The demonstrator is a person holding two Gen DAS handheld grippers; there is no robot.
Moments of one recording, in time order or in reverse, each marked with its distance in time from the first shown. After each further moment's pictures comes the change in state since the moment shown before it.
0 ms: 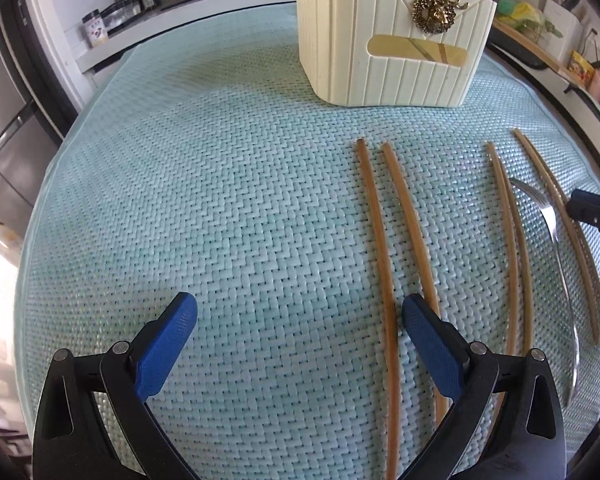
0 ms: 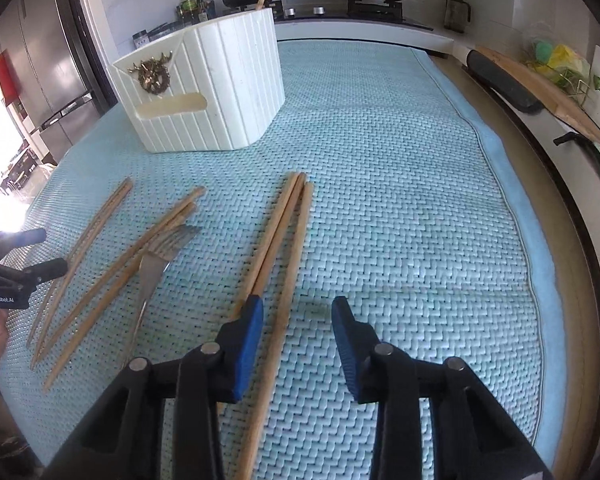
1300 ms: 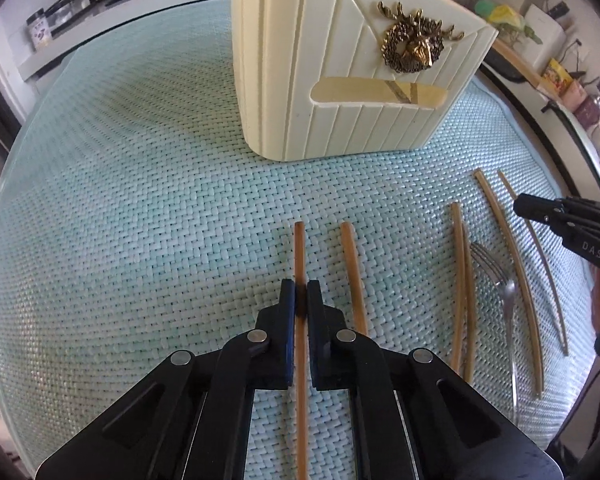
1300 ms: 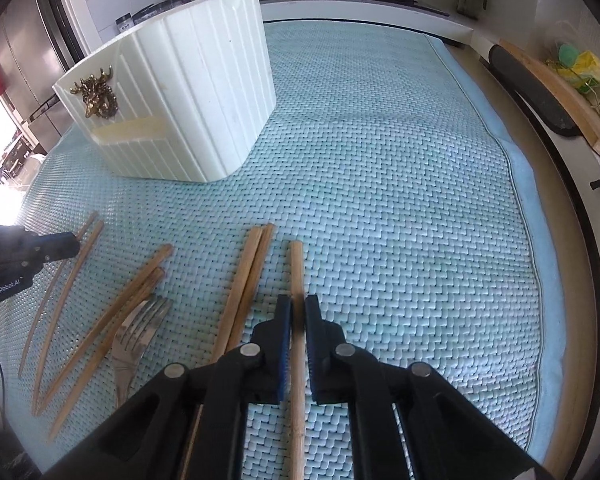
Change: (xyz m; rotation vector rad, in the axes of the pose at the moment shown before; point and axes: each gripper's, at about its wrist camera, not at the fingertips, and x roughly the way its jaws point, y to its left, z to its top) left arm 0.004 -0.016 0.046 0.003 0.065 -0.192; right arm 0.034 -0.010 0.071 0.020 0.066 0.017
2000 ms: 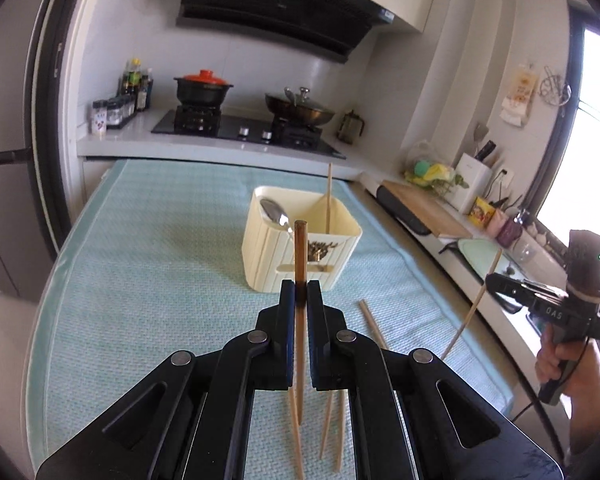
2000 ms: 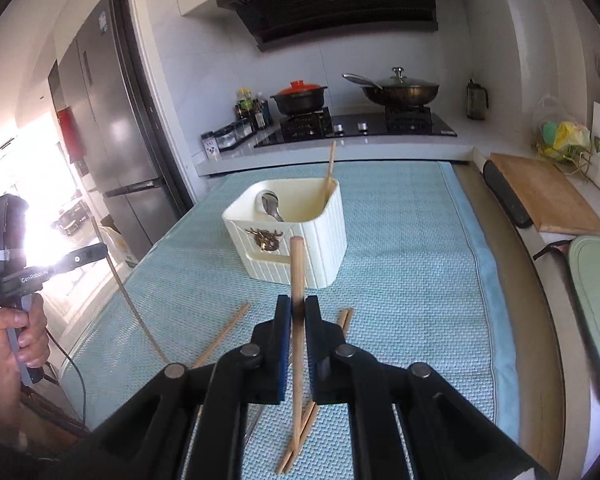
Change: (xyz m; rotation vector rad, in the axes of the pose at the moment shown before) left arm -0.222 0.017 -0.043 -0.095 -0.553 -0.146; right arm -0.202 0.035 -0.053 -0.058 -0.435 0.151
